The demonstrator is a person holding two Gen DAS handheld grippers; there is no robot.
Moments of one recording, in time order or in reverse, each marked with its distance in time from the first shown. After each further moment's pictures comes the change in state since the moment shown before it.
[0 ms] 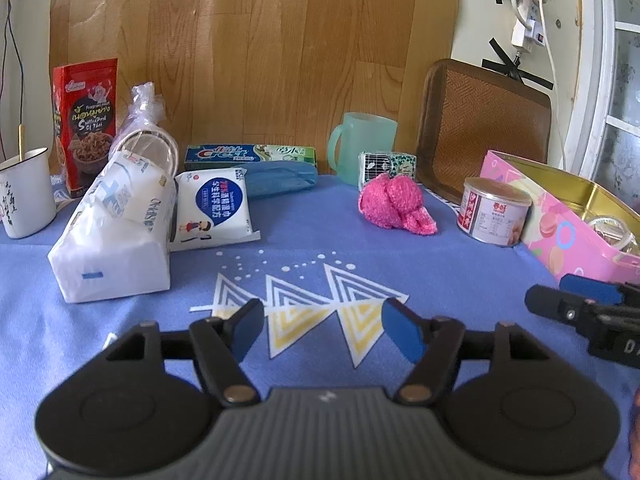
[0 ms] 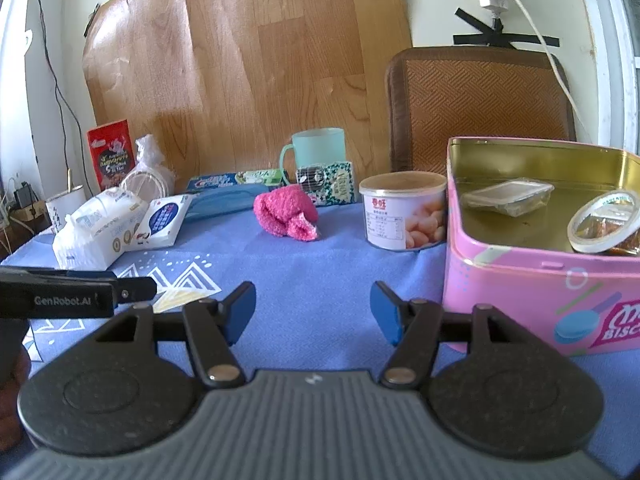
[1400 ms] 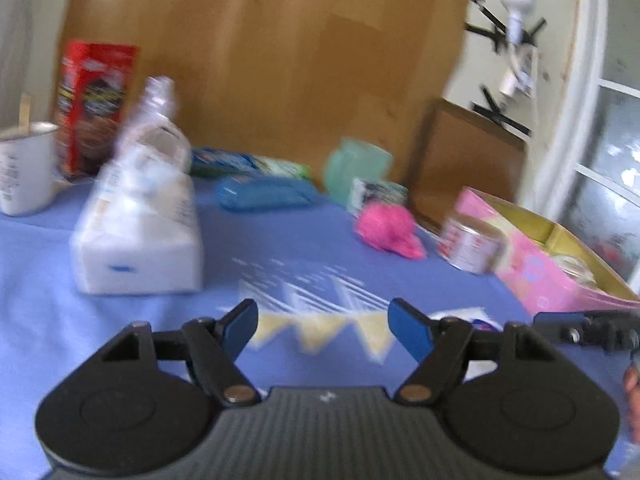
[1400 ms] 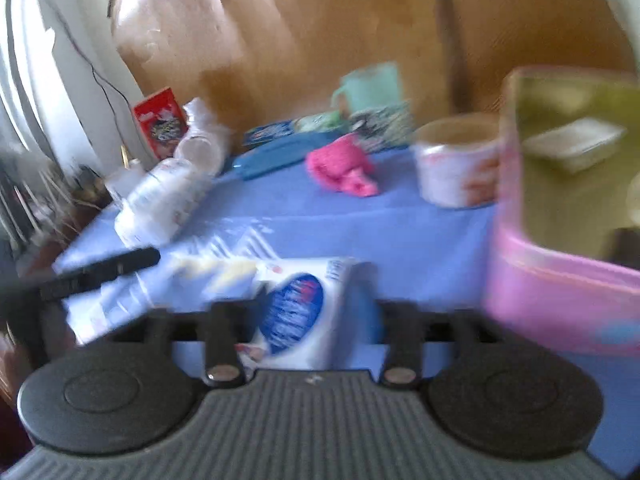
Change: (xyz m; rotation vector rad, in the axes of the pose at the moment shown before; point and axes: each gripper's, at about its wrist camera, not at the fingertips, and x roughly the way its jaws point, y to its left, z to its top) left arm -0.023 0.046 0.000 -0.102 -0.033 -0.199; right arm -0.013 -0.016 0.020 0.024 0.179 0.226
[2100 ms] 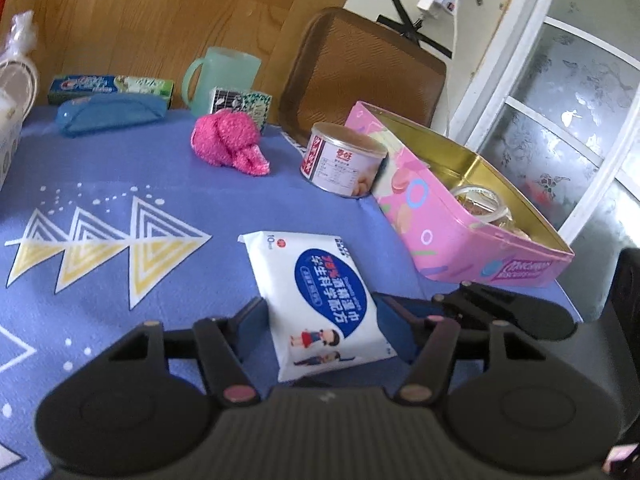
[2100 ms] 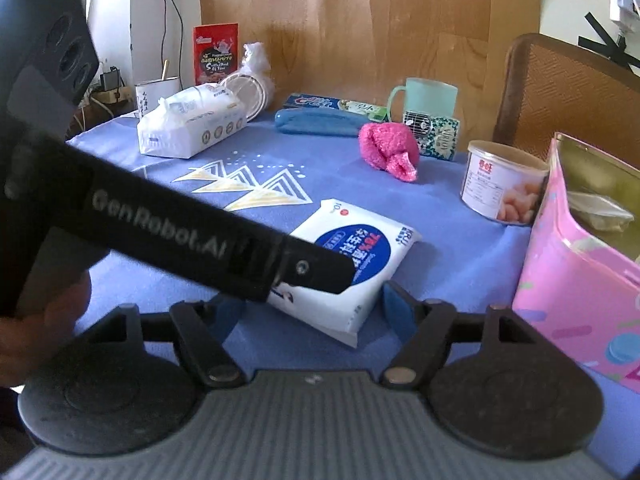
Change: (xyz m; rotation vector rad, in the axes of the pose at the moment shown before) left arm 0.053 -0.087 -0.022 0.032 0.199 -0.192; right arm 0.030 0.022 -0.029 -0.295 0.029 -0.022
